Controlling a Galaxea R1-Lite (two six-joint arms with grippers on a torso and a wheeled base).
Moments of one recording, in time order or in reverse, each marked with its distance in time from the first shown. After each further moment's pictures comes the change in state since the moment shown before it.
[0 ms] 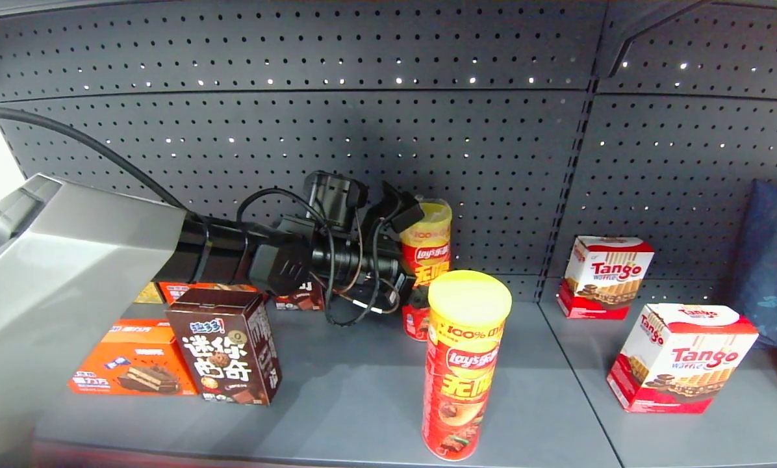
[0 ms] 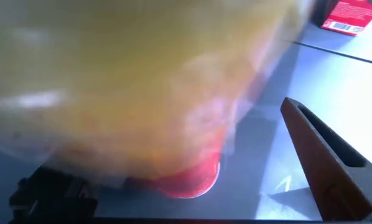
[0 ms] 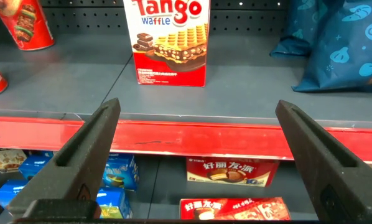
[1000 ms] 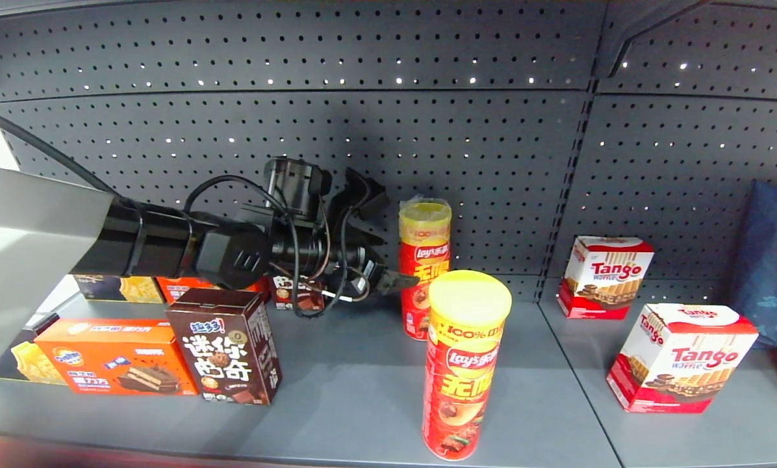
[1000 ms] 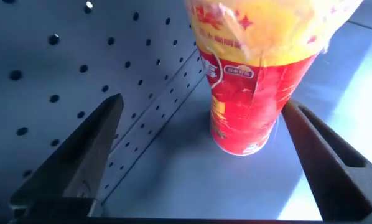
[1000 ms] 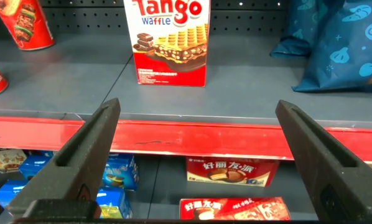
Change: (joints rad) left arm 0.065 -0.109 0.101 -0.008 0.191 0.011; right arm 0.000 0.000 0.000 0.000 0.000 0.000
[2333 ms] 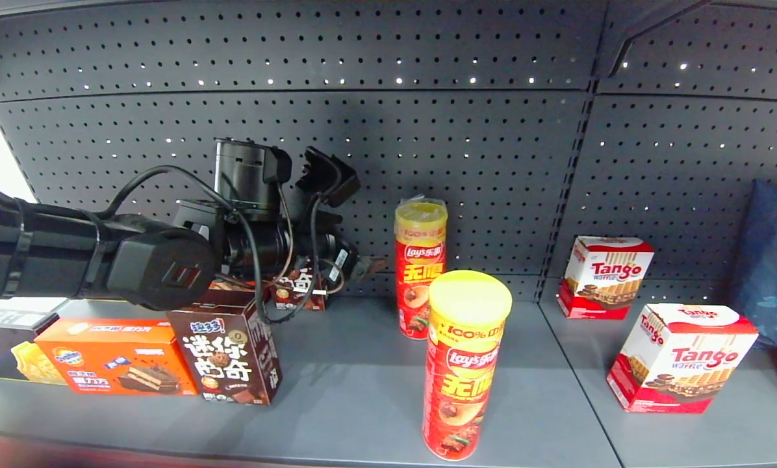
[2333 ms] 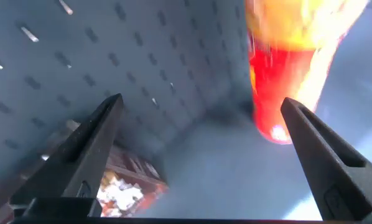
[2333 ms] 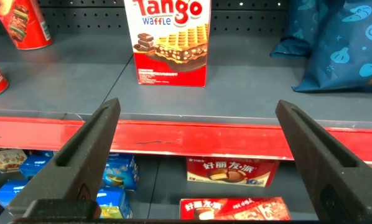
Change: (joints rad) left arm -0.007 -0.180 0.201 -0.130 0.272 0.014; right arm -0.001 0.000 0.000 0.000 0.000 0.000
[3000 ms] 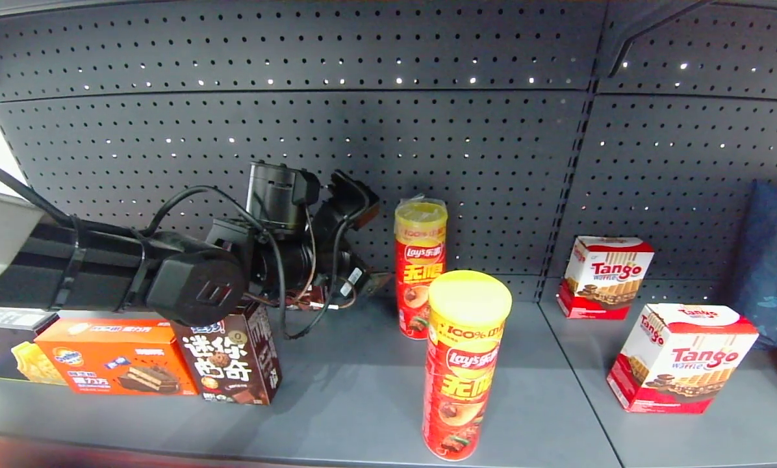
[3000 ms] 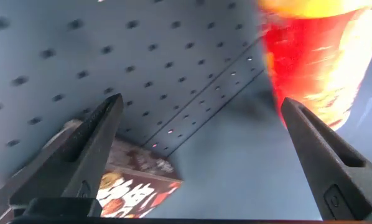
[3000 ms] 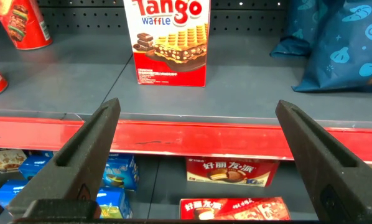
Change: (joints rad) left arm -0.051 0.051 0.014 -0.027 0.148 0.084; right arm 0.000 0.000 0.000 0.000 0.000 0.000
